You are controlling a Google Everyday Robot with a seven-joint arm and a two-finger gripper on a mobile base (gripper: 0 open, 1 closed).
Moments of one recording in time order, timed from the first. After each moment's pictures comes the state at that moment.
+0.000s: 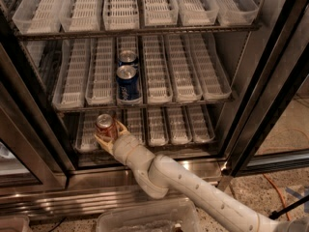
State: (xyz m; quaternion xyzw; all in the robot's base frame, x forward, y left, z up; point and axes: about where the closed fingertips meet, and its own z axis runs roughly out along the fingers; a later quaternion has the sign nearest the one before) arm 0.611 0.152 0.657 -0.29 0.62 0.25 0.68
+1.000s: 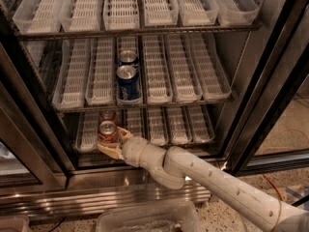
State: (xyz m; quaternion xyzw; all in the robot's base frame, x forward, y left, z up) arm 0.578 0.152 0.649 -0.36 0.60 0.37 0.61
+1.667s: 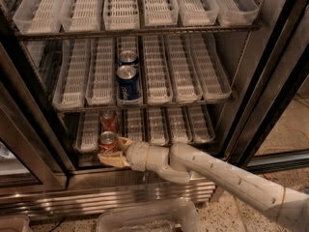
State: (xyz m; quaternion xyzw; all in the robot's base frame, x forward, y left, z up) arm 0.547 0.151 0.625 -0.41 0.59 0.45 0.54
